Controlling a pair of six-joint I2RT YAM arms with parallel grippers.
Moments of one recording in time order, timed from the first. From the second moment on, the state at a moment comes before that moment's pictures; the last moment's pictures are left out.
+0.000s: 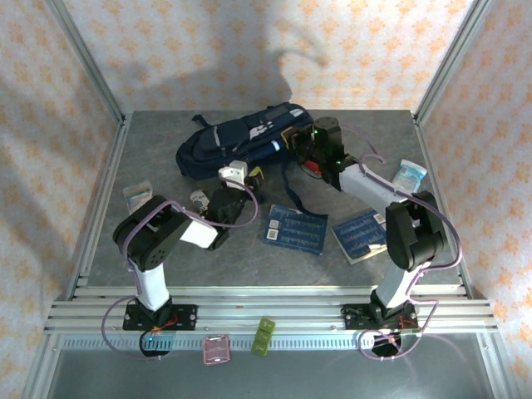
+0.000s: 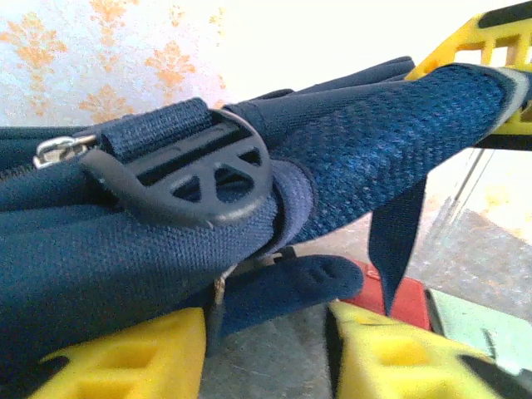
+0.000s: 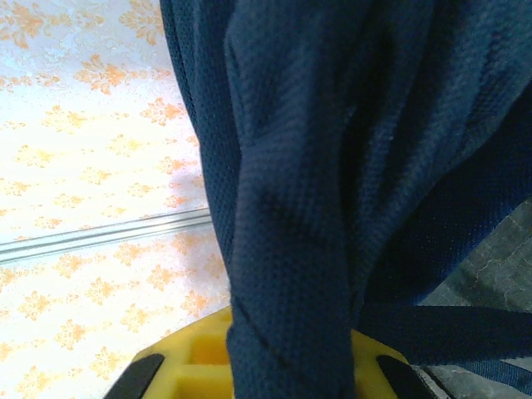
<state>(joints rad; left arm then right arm) -0.57 1.83 0.63 1.22 -0.29 -0.22 0.43 1.73 1.24 0.17 -0.27 1.49</state>
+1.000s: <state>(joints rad) -0.48 1.50 0.59 0.62 -0.17 -0.26 0.21 1.88 1.21 0.19 -0.39 1.39</state>
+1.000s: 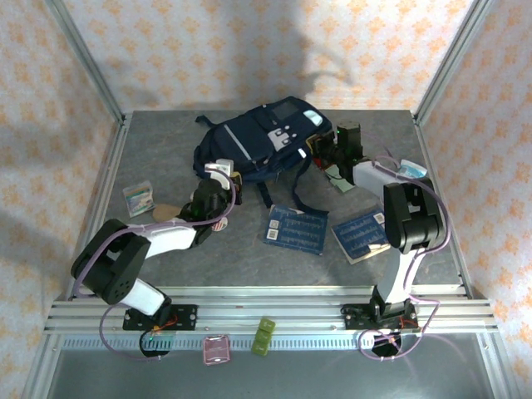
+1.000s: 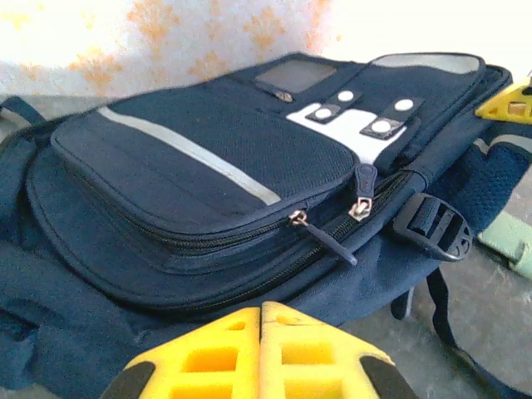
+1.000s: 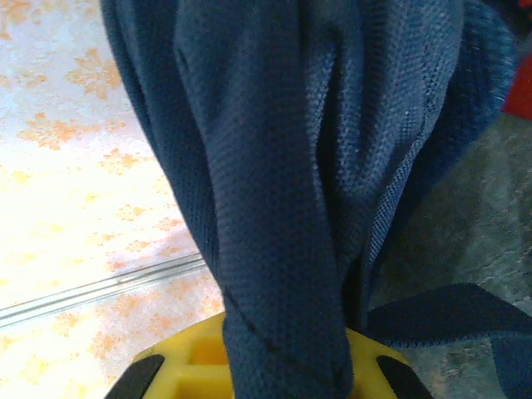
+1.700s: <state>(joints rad) -0.65 1.69 0.46 1.13 -0.06 -0.37 0.37 1.76 1.21 0.26 -0.33 1.47</state>
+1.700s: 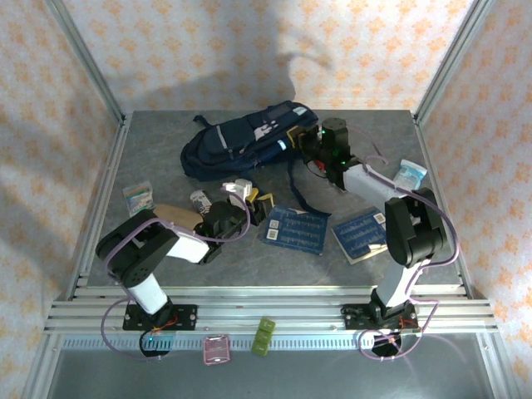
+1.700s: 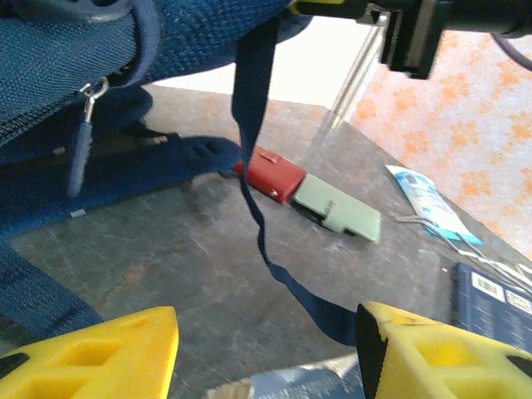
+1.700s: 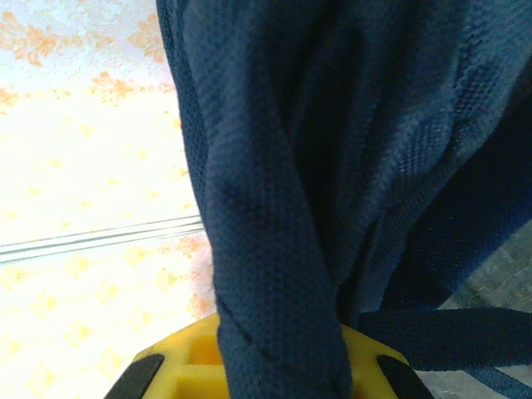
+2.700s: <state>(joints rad) -0.51 1.93 0.61 1.45 -0.13 -0.26 0.44 1.75 1.21 0.31 -0.33 1.50</state>
